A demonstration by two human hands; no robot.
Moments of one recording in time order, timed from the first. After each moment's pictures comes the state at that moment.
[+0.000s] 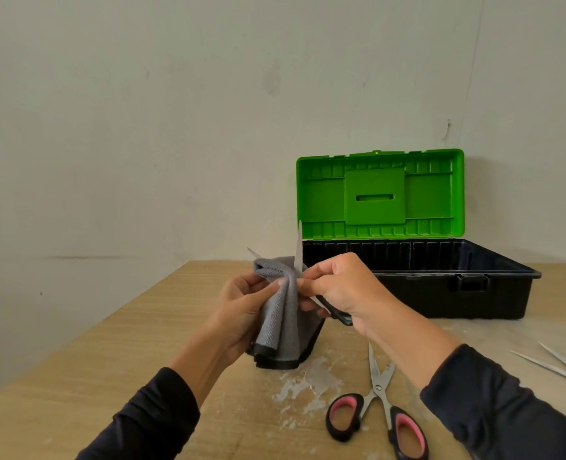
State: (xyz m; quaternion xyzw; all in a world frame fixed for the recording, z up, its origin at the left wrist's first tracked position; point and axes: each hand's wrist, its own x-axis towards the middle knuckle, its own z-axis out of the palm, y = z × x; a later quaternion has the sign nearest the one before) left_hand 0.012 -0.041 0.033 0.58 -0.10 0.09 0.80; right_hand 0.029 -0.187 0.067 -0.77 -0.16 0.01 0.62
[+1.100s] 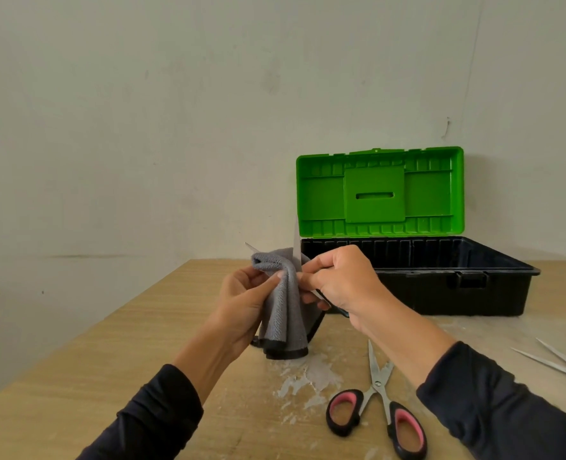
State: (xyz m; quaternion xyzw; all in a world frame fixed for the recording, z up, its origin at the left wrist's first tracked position) left_hand 0.014 -0.045 0.035 0.58 -0.11 0.12 0.80; right_hand 0.029 -0.184 0.067 -0.78 -0.14 -0.05 0.61
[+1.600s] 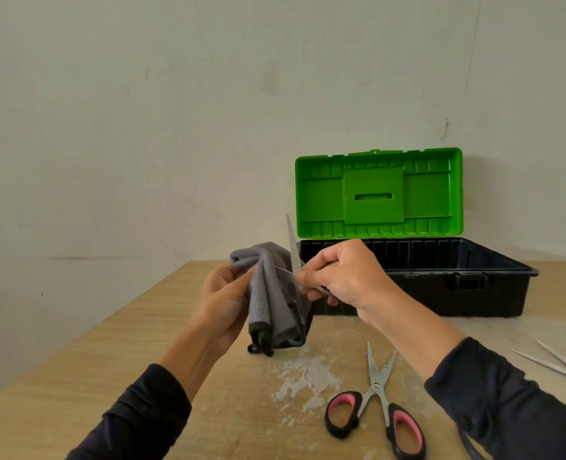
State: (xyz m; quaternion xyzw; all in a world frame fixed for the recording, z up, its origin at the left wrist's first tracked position) left_hand 0.013 -0.032 0.039 0.57 -0.08 0.14 0.81; right_hand 0.027 -0.195 0.076 -0.80 -0.16 -0.05 0.58
